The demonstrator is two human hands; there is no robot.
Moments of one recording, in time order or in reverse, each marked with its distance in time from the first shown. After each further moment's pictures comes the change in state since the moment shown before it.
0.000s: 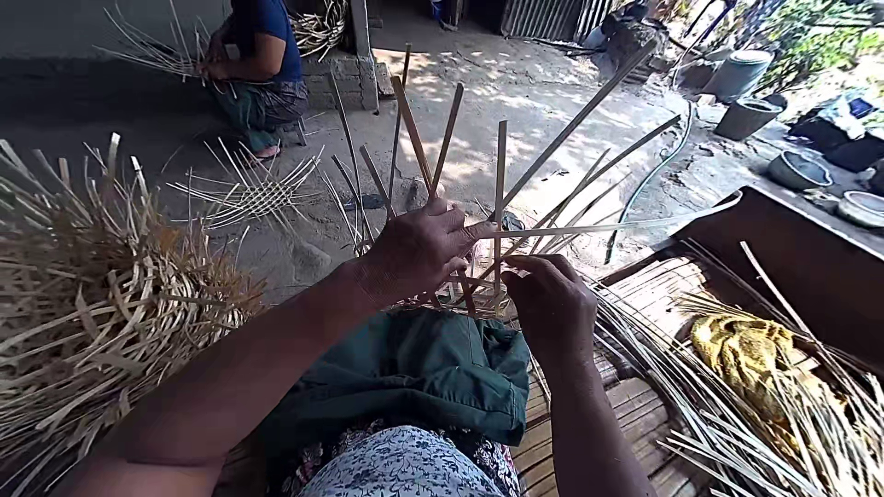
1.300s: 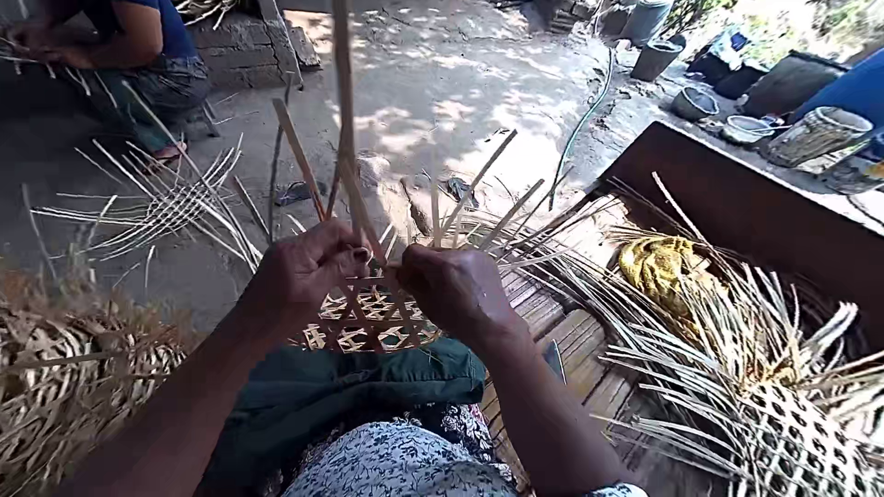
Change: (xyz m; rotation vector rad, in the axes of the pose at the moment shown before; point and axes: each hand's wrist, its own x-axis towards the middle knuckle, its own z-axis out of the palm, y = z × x) left_hand -0.049 0.011 -0.011 -0.712 -0.002 -0.457; right_hand 0.003 -0.027 0.001 -0.140 -0.332 -0.101
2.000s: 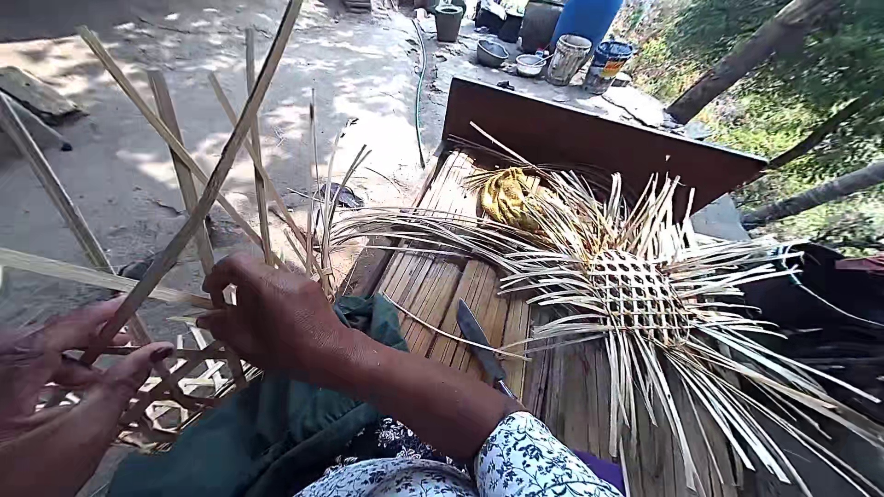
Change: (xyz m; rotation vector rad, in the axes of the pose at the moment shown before) left_hand 0.015 -0.029 -0.006 0.314 -0.008 0.097; right_hand 0.012 0.007 0.018 0.433 0.322 0.177
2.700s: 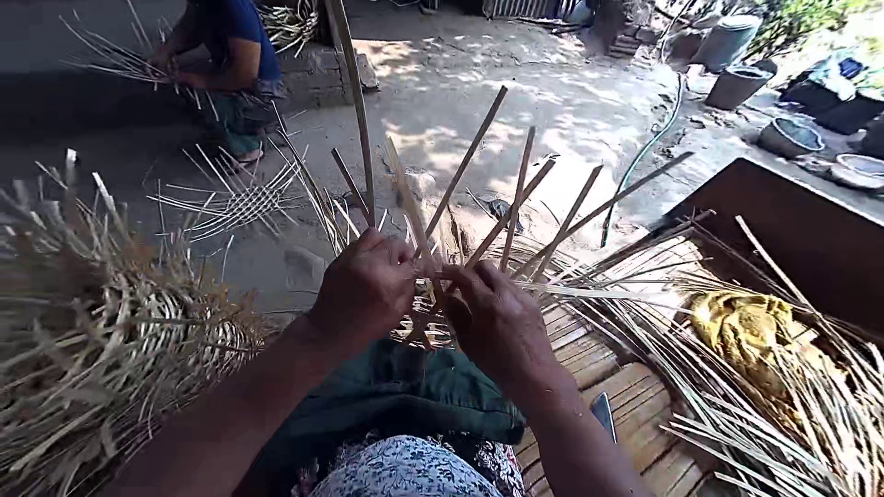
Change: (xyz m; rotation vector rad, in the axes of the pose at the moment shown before) left_hand -0.009 0.031 0.003 0.388 0.162 0.136; right_hand -0.015 -0.014 0.003 -0.494 -0.235 -0.245
